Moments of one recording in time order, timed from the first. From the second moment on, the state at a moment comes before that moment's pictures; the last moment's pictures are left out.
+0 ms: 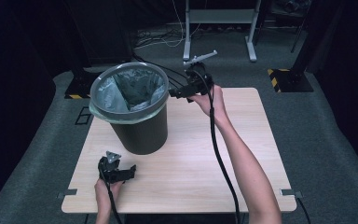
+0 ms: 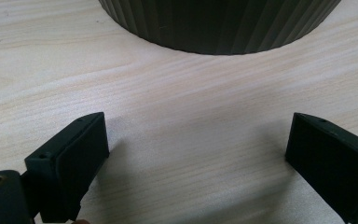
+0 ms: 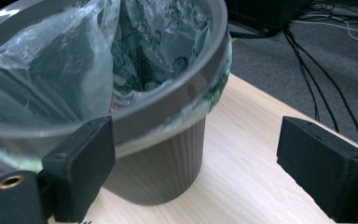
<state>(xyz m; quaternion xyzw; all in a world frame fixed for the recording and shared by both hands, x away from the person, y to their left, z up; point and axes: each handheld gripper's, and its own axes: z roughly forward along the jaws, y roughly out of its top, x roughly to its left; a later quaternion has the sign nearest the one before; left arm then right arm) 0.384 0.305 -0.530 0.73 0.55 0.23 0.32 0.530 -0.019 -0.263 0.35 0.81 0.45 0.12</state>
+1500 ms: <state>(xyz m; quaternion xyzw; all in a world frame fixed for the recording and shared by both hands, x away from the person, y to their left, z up) 0.383 0.305 -0.530 0.74 0.55 0.24 0.32 0.576 0.050 -0.275 0.42 0.82 0.36 0.13</state>
